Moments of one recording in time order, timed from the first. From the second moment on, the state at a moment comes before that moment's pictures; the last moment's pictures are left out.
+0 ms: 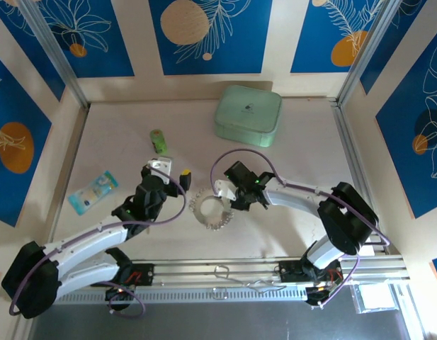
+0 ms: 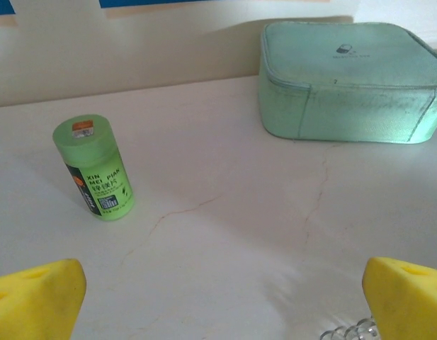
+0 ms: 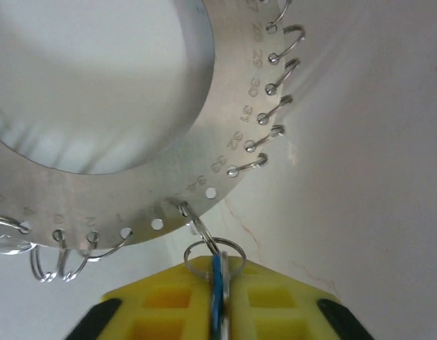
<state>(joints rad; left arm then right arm) -0.71 1.01 0.45 0.21 -0.44 -0.18 0.79 1.55 0.88 -0.50 0.09 -0.60</state>
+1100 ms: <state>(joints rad) -0.70 1.06 0.57 -0.58 -0.47 -0.68 0.78 1.47 0.86 -0.19 -0.22 0.30</state>
